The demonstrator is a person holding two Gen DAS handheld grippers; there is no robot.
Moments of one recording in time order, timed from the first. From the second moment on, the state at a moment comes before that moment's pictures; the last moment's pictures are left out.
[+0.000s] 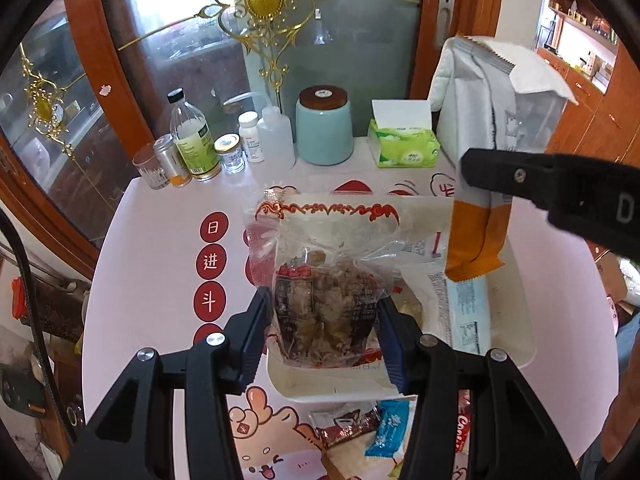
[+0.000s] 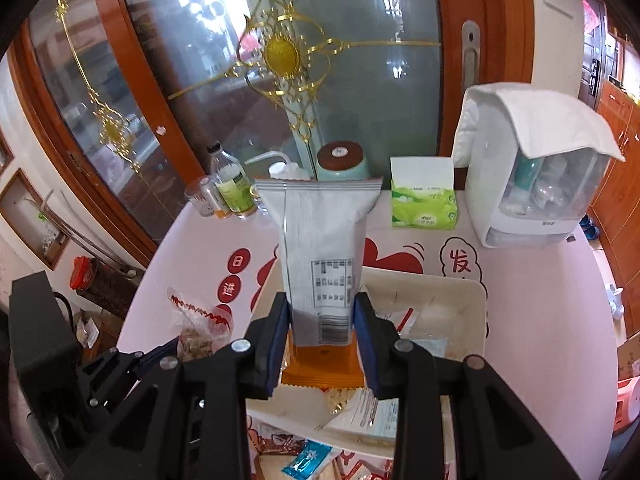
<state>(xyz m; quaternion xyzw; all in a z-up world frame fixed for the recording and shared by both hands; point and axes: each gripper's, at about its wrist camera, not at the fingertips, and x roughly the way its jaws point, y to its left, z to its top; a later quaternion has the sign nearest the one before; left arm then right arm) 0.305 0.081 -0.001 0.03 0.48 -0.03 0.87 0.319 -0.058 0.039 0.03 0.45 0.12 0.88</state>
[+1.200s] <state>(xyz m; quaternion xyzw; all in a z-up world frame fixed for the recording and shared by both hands) 0.248 0.087 0.023 0.05 0.46 0.01 0.89 0.273 -0.056 0.035 0.02 0.46 0.15 0.88</state>
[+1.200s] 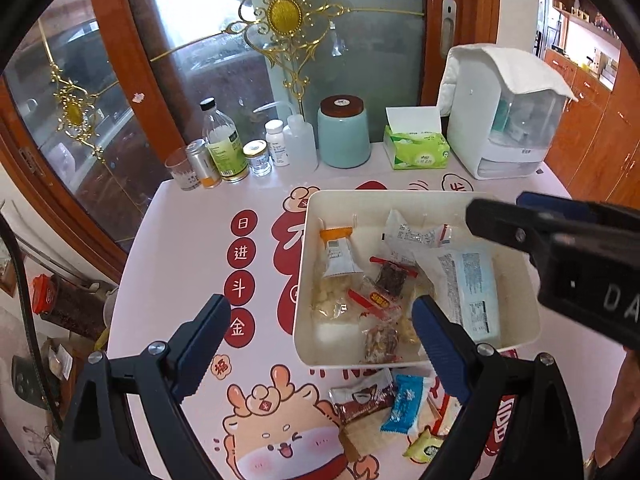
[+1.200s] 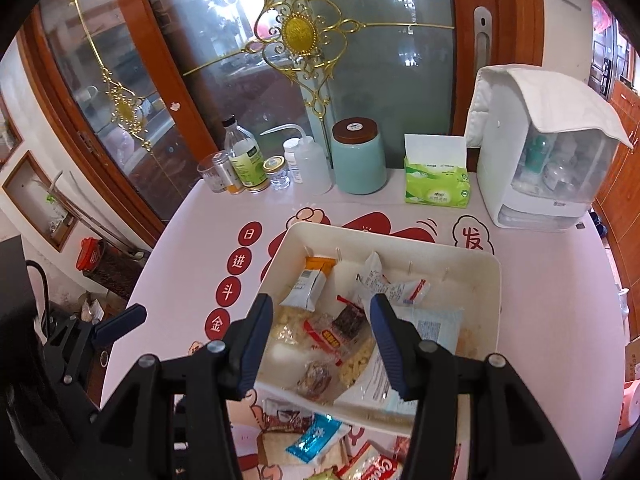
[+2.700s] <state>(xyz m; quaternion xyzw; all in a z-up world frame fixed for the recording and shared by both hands) 0.164 0.113 -0.076 0.13 0.50 -0.04 0.86 0.157 -0.080 -0.082 0.04 0.55 0.14 0.82</state>
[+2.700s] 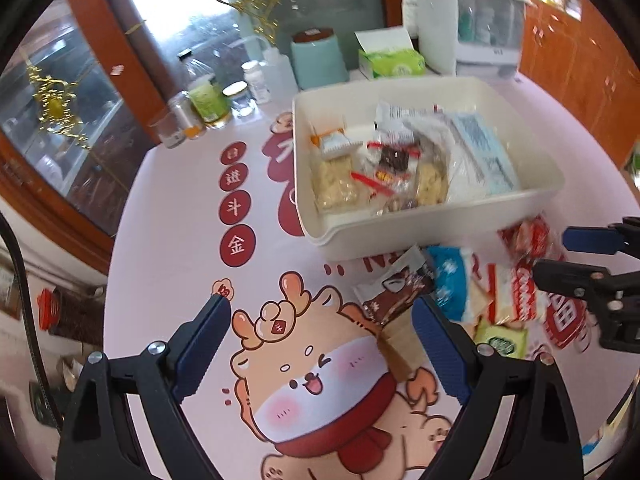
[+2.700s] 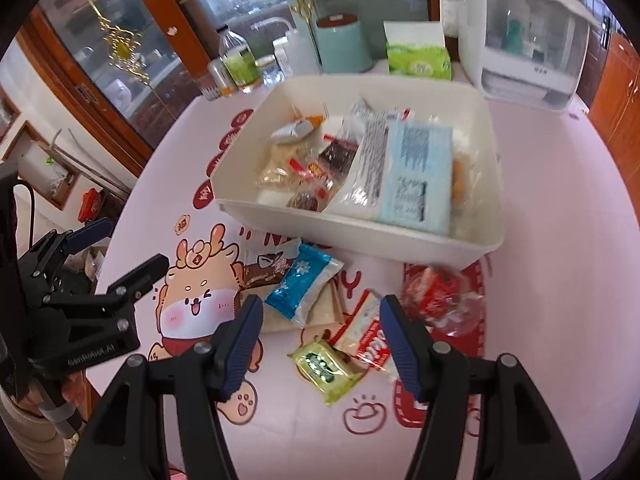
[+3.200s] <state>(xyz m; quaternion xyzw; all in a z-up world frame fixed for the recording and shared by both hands) 0.200 0.117 -0.140 0.16 0.53 -0.14 0.82 0.200 -0.024 -0.185 0.03 0.62 0.06 0.78</state>
